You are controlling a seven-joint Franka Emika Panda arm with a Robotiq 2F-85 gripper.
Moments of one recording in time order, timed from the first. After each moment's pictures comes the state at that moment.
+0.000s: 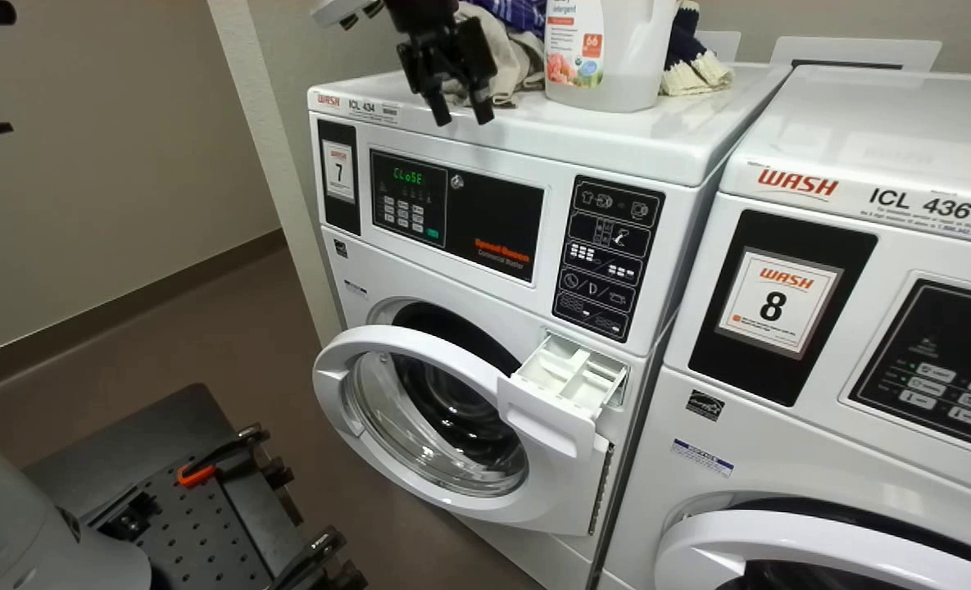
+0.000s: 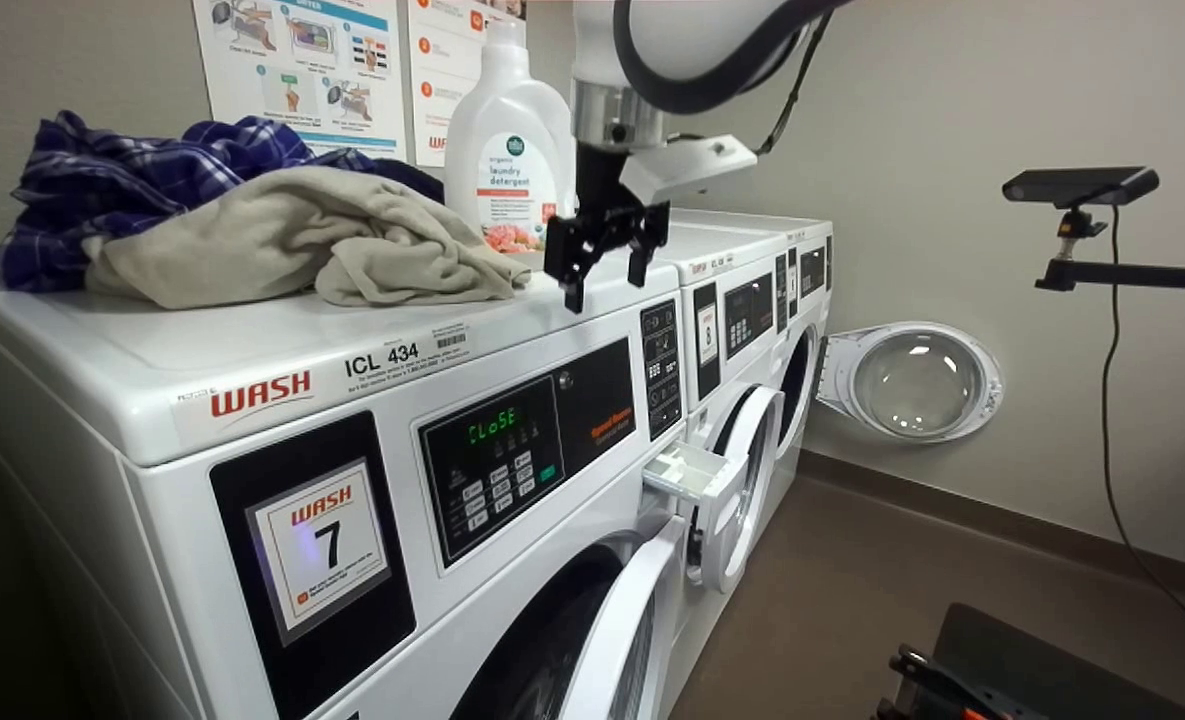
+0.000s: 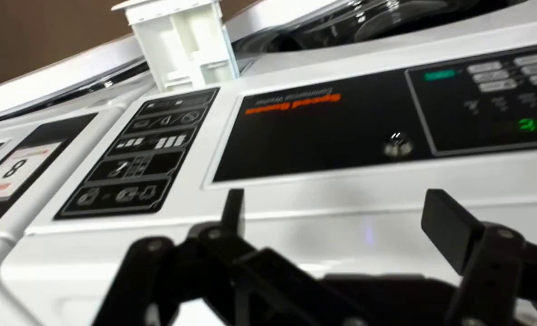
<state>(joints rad) 0.01 -0.14 0.08 -2.10 -0.28 2.15 0.32</state>
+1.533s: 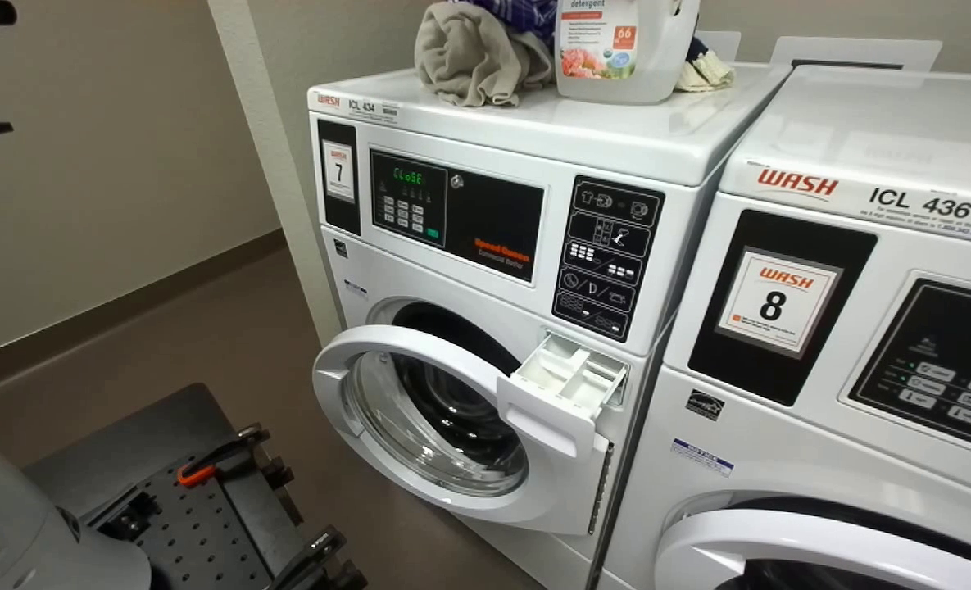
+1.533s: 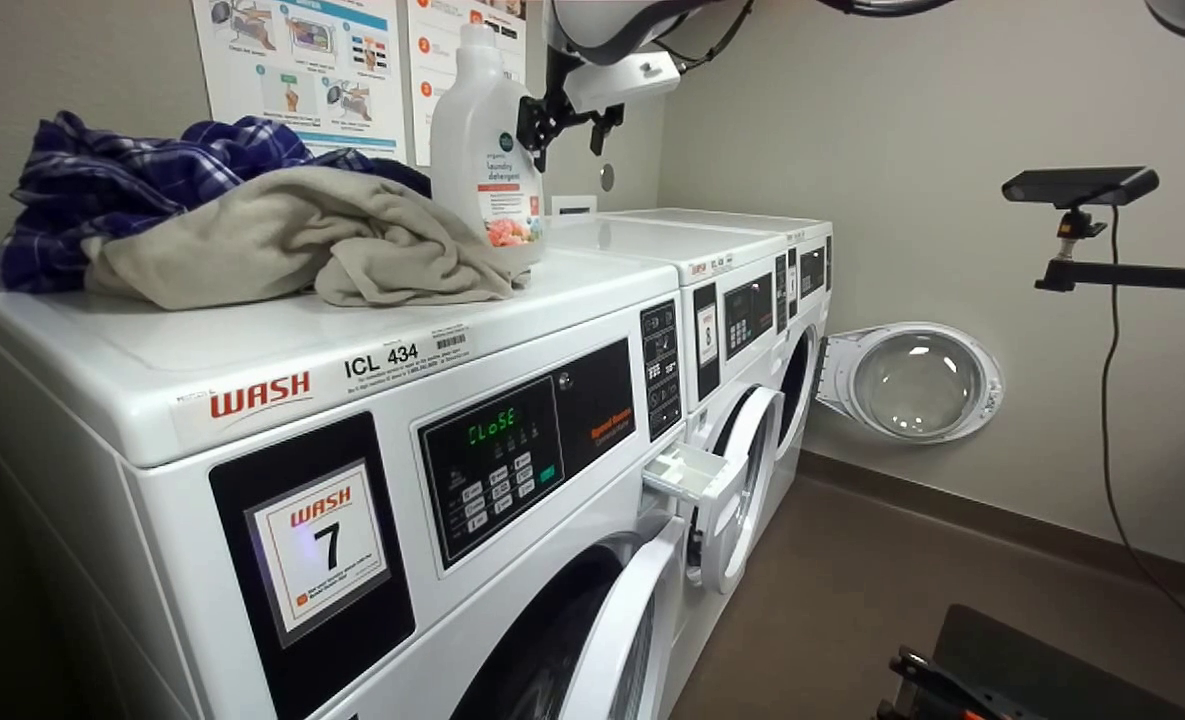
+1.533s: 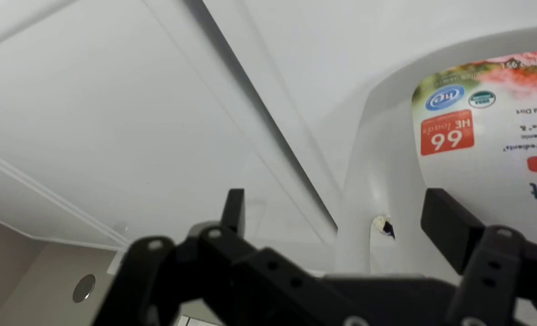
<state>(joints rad) -0.01 0.26 -0.08 -1.42 -0.46 2.21 0.32</state>
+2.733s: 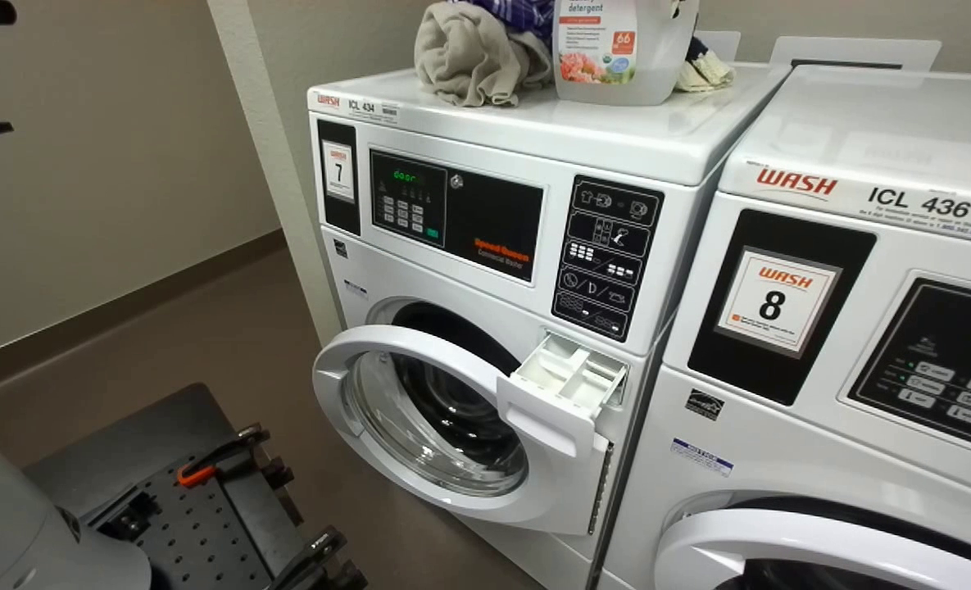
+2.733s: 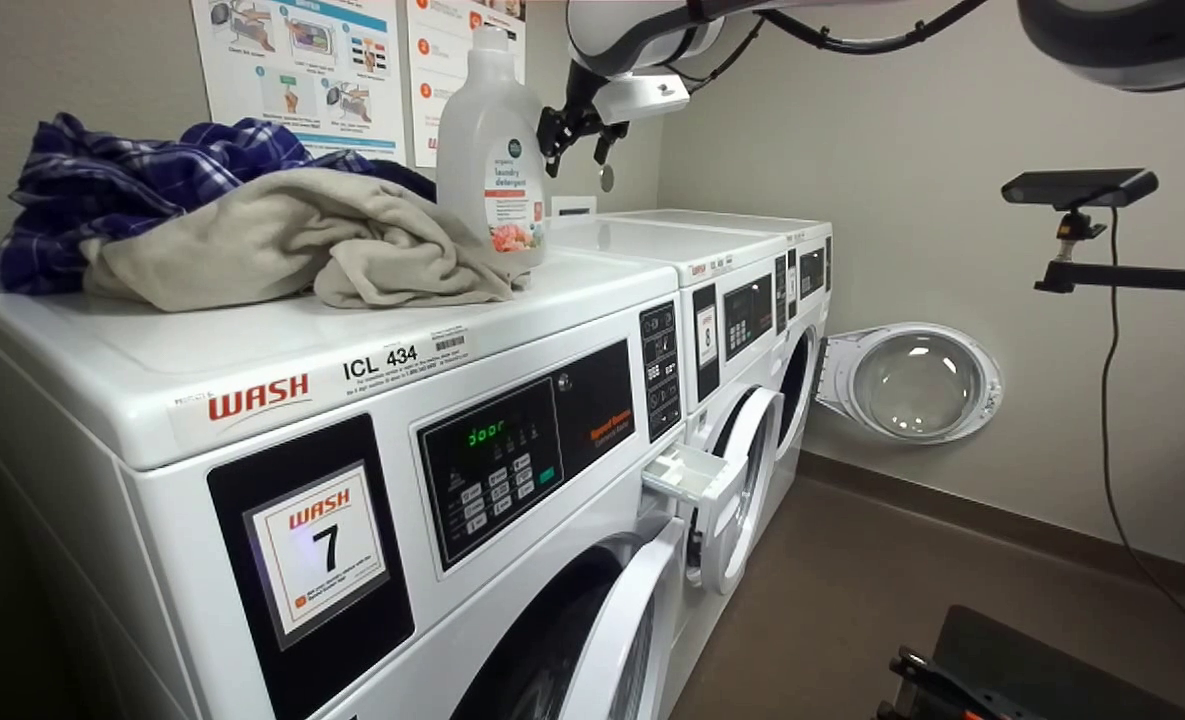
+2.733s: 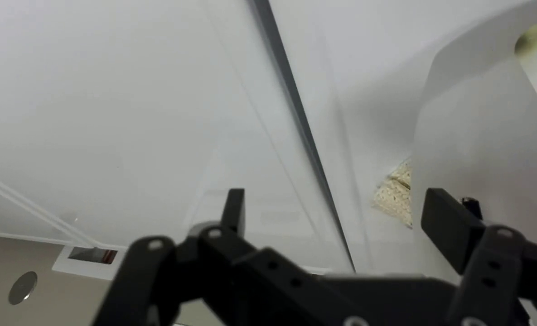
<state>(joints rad) -0.11 0.39 -0.10 -1.26 -0.22 2.28 0.01</state>
